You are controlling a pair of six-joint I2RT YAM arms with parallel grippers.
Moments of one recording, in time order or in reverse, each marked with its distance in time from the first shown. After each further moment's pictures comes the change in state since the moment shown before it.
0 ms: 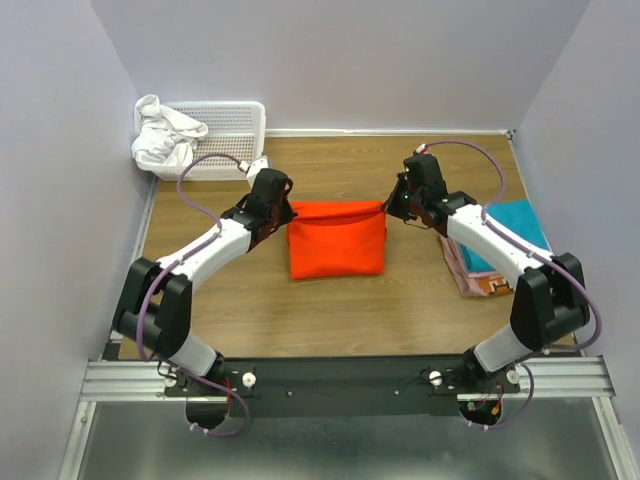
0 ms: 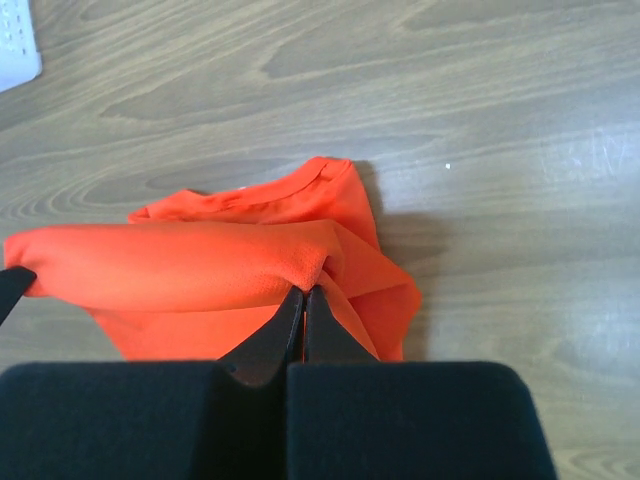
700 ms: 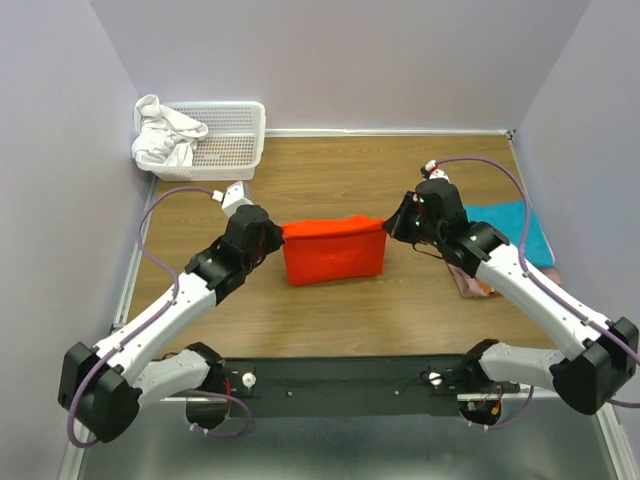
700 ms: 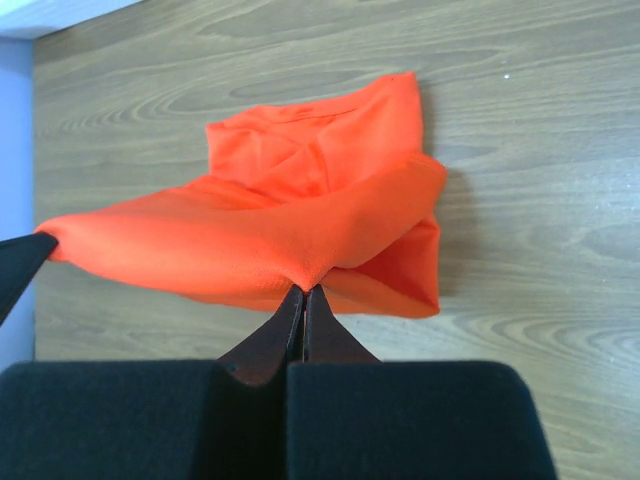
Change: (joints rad) left arm -0.148 -0.491 -0.243 -0.109 -0.127 -0.130; right arm 0.144 -0.363 -0.118 -0.137 0.027 0.029
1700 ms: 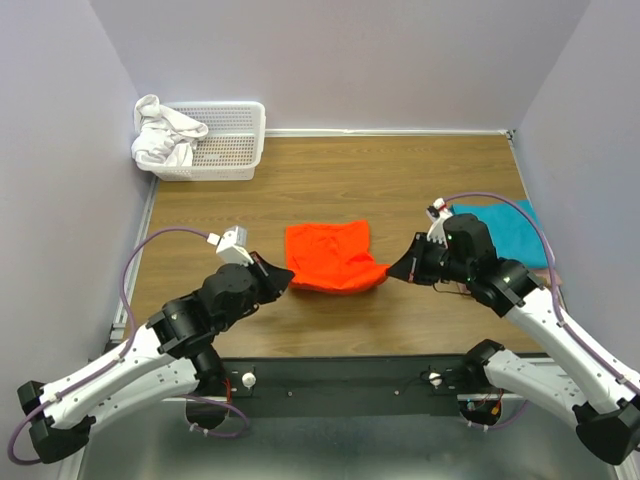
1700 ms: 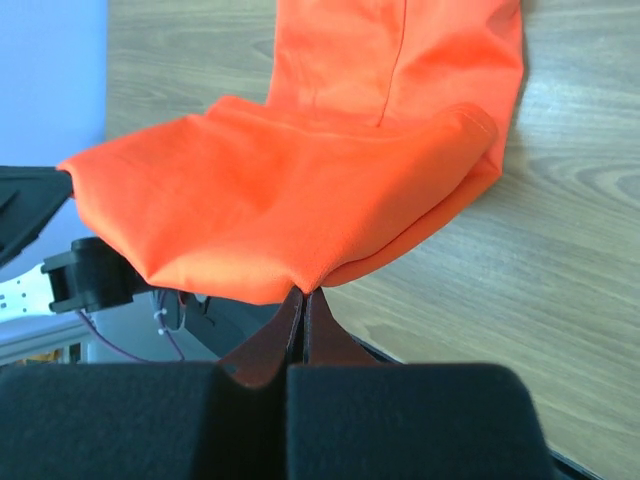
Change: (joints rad) left arm -0.362 -0.425 -0.139 -0.172 -0.031 -0.140; right arm -0.002 -0.307 -0.213 -0.129 -0.351 0.010
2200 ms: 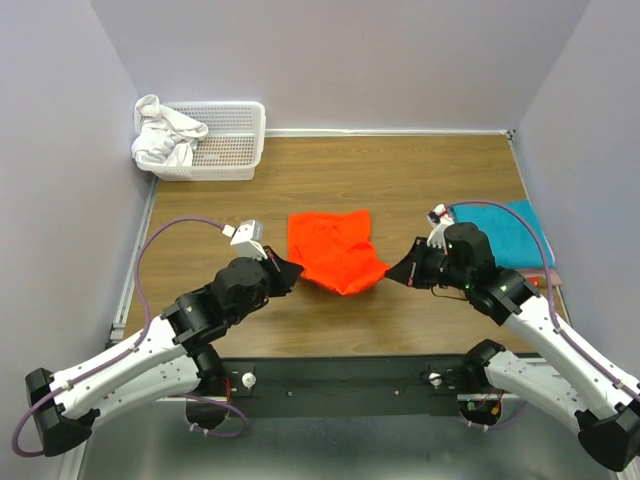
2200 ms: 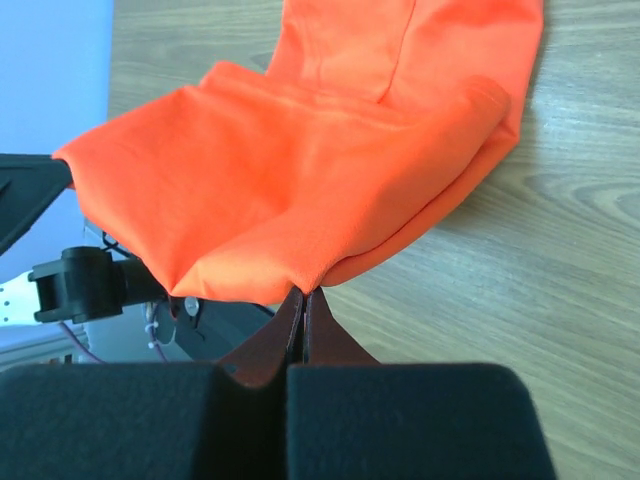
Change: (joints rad) left arm 0.000 0.123 0.000 0.152 -0.002 0.131; right arm 0.000 -0.036 -0.110 0.125 0.017 0.000
